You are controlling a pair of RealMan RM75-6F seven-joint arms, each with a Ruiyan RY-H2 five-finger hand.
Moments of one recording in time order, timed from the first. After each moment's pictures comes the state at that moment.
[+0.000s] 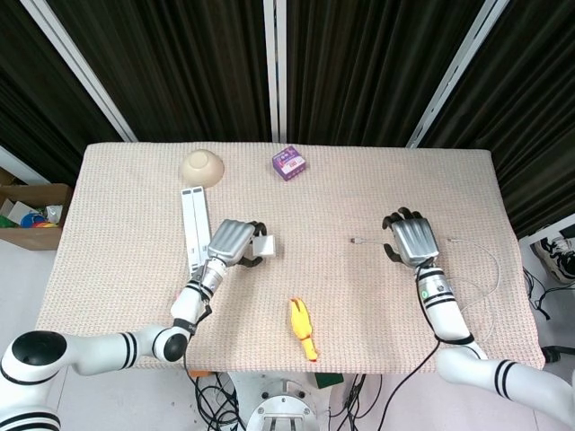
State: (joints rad) left arm -0.86 -1.75 -0.21 -1.34 0.98 0.94 0.37; right arm 0.60 -1.54 0.20 -1.39 -1.07 1.06 -0.50
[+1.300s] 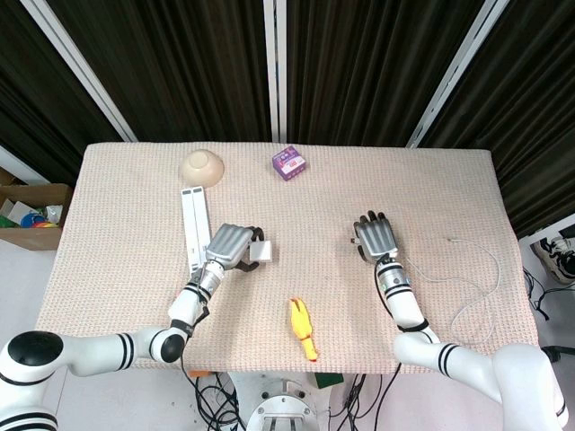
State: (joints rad) left arm -0.85 -1.74 -0.20 -1.35 0.94 0.91 0.39; right arm 0.73 -1.84 0.21 -1.03 -1.03 0.96 -0.57
